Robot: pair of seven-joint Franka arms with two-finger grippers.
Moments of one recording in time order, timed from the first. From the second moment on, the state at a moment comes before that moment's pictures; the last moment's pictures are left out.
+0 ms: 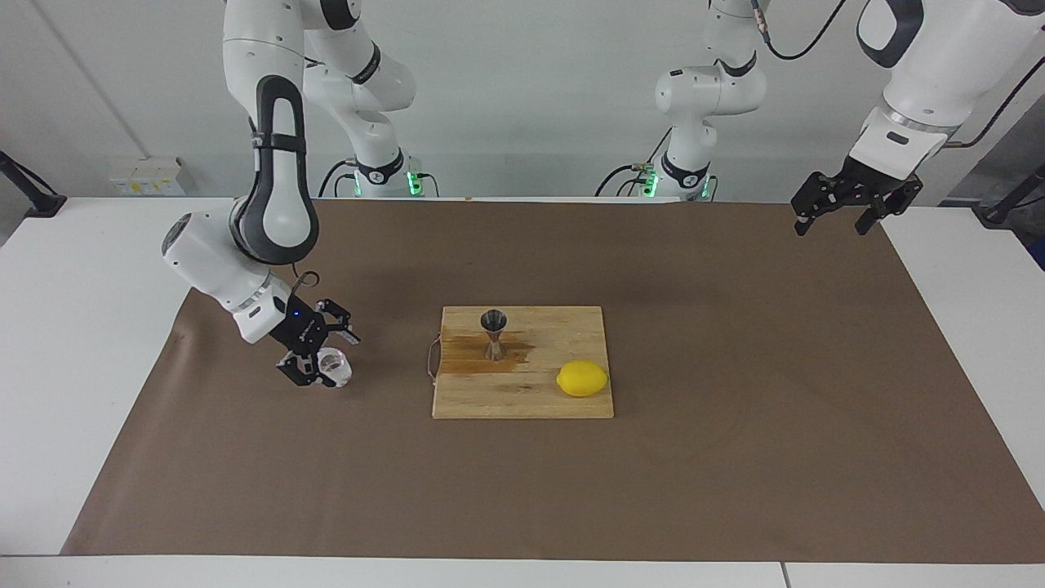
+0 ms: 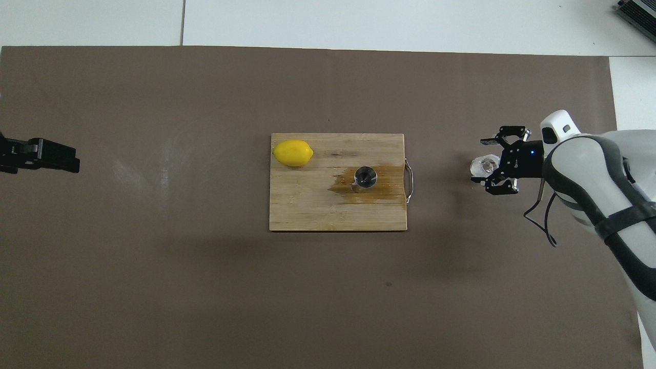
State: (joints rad) left arm 0.00 -0.02 -0.05 -1.59 0.00 1.58 0.00; right arm -0.02 0.24 -0.05 -2.02 0.71 2.25 -1.76
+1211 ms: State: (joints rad) left arm 0.00 -0.02 -0.05 -1.59 0.00 1.58 0.00; right arm 0.04 0.04 -0.05 -1.95 0.03 1.88 0.01
